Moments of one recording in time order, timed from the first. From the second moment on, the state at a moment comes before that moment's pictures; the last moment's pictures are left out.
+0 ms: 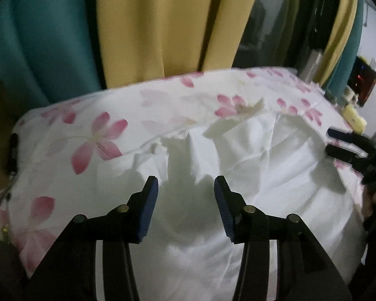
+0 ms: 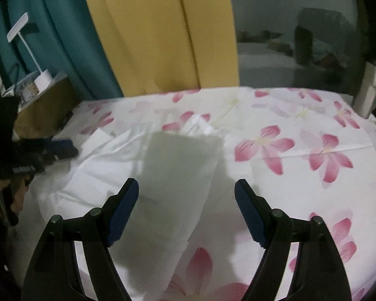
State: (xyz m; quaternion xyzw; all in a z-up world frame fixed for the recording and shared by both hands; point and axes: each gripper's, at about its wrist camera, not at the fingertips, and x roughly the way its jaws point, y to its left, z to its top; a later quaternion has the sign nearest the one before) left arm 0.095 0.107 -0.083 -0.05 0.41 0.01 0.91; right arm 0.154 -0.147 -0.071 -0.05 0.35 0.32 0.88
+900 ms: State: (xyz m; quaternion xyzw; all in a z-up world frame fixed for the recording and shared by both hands) left arm 0.035 0.190 -0.108 -0.20 0.39 0.08 0.89; right arm 0.152 -0.165 -0.063 -0.04 0.35 0.31 0.88
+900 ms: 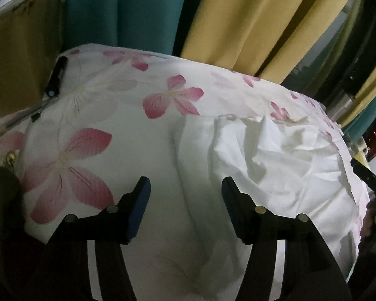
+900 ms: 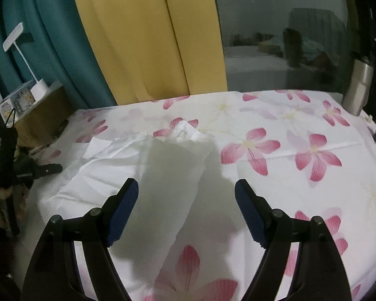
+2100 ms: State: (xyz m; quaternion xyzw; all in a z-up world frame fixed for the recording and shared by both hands) left arm 0.097 0.096 -0.106 -0.22 0.40 -0.14 0.88; right arm 0.164 -0.136 -0.117 -0.05 0.41 0.35 0.84
